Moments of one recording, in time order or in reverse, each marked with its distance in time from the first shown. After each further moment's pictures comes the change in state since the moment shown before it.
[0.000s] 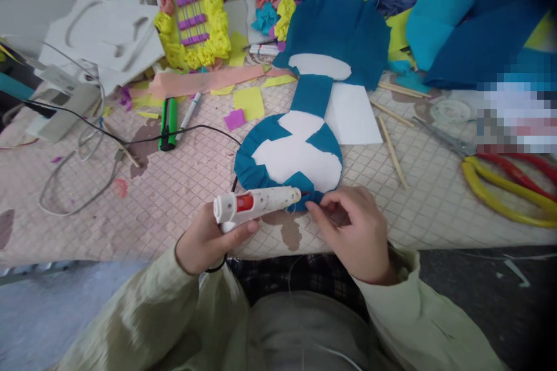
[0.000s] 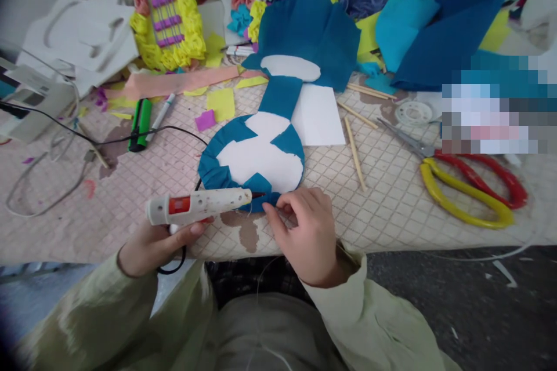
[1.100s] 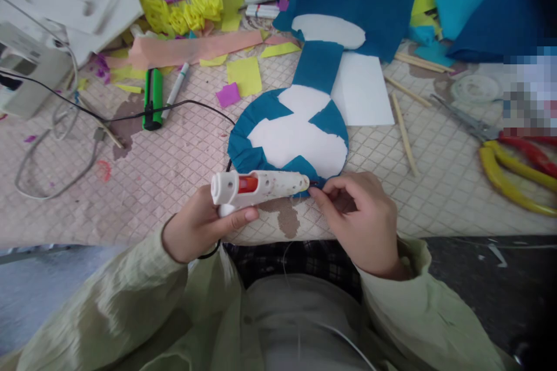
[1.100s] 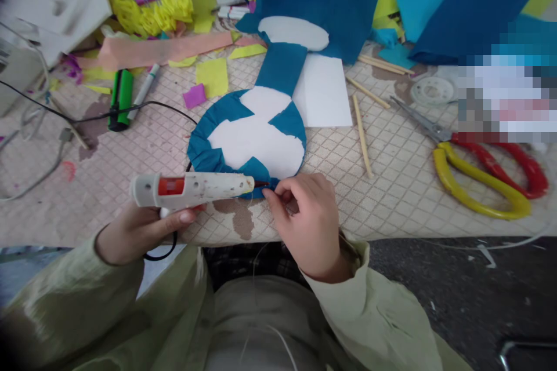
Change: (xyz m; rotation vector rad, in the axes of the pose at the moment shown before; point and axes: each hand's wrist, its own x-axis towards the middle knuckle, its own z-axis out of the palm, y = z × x) left_hand 0.007 0.002 -0.003 0.076 -0.141 0.171; right_hand 0.001 0.004 -0.002 -0.008 -0.031 0.009
